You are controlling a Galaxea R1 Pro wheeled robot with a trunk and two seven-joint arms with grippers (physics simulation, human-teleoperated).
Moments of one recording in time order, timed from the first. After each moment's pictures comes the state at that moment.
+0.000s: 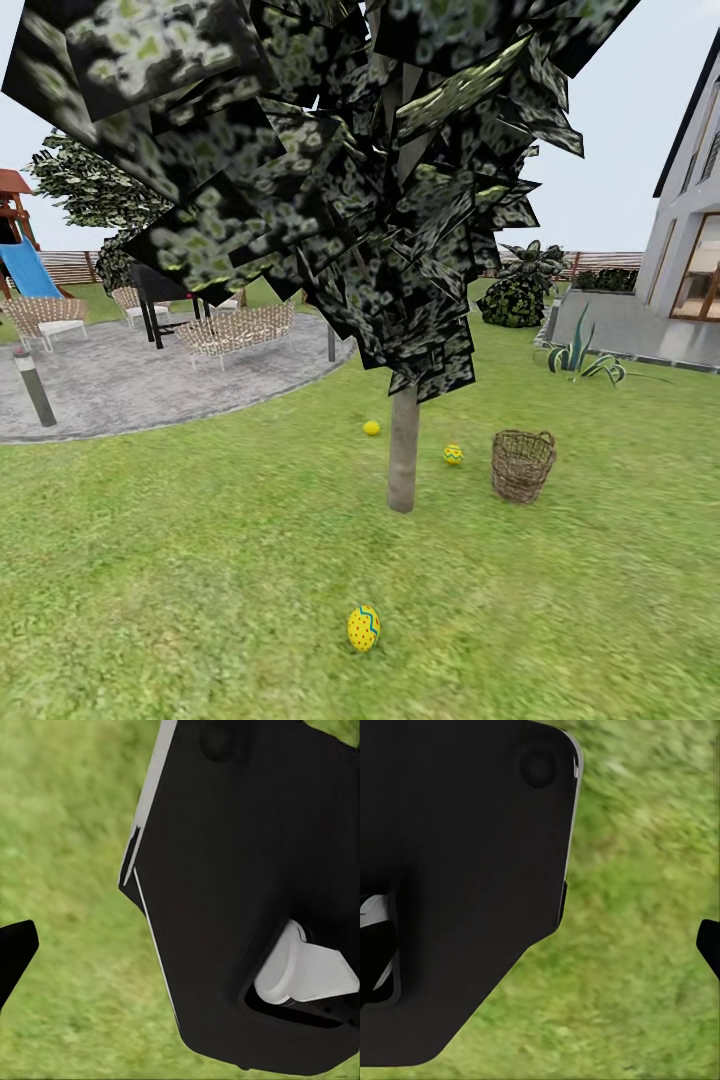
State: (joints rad) left arm 0.07 0.08 0.15 0.01 0.20 -0.03 -0.14; right arm 0.03 -0.02 0.00 0.07 0.12 -0.16 -0.02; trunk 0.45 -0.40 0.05
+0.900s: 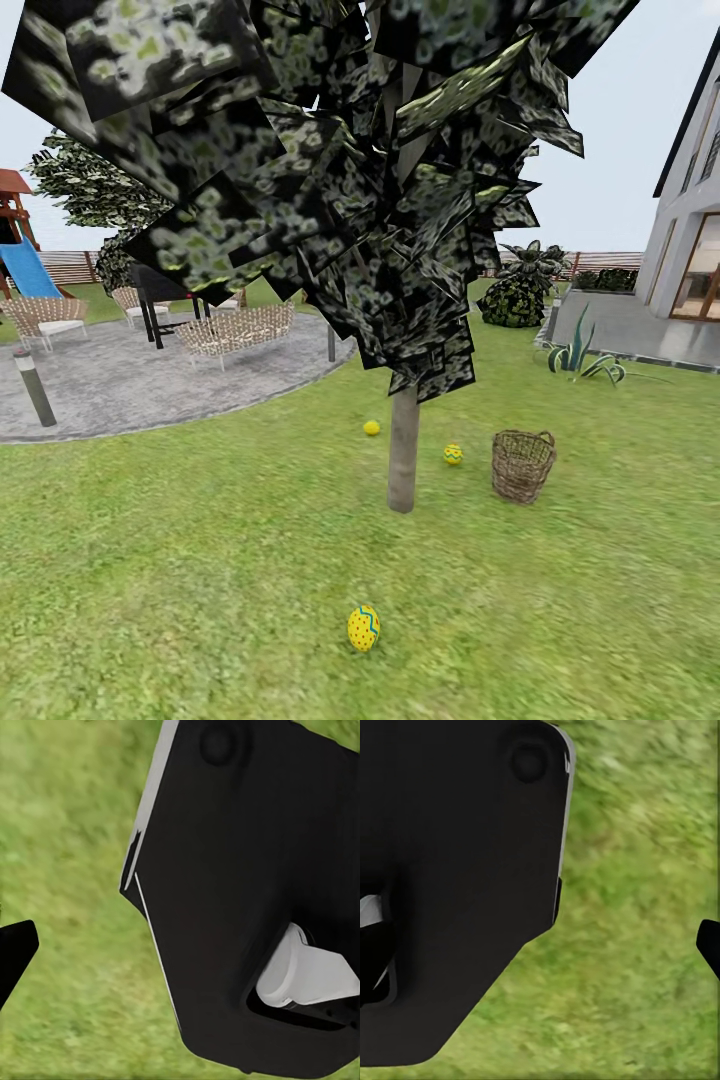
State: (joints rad) left arm 0.07 0.08 0.14 0.01 0.20 -0.03 -0.14; right arm 0.03 -0.03 0.00 0.07 0.11 -0.15 -0.01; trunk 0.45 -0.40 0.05
